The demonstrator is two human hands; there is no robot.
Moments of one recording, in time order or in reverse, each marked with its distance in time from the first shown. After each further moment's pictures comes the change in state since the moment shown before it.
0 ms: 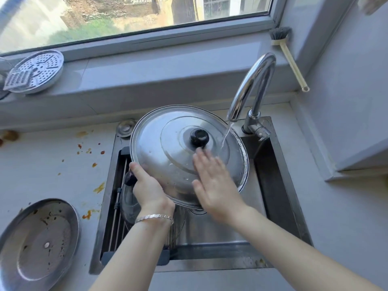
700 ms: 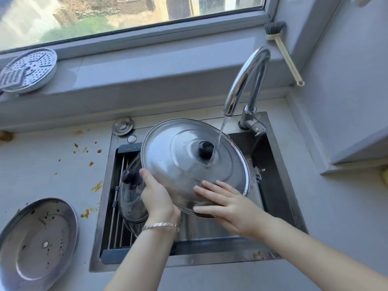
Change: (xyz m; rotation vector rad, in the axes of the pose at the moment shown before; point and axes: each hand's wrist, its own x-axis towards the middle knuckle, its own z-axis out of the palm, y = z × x) left_hand -0.007 -0.025 -0.010 0.099 -0.076 -0.036; right_hand -0.058 0.056 0.004 -0.008 -0.146 -0.506
